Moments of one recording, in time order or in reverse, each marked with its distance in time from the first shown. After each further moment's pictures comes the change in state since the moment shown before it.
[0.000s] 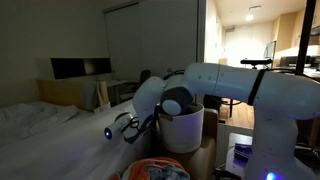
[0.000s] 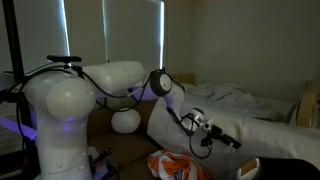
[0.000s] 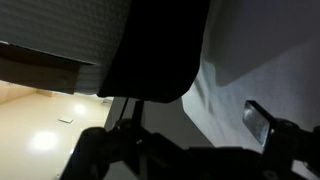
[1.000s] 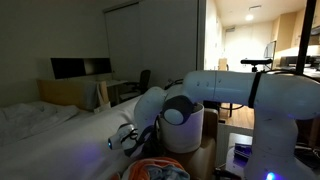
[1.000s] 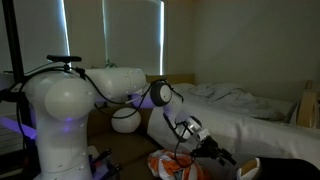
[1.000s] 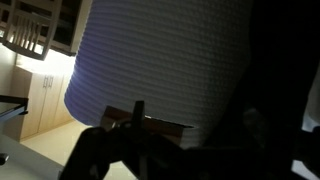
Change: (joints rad) arm -0.021 0.113 0.075 0.076 0.173 -0.350 0.140
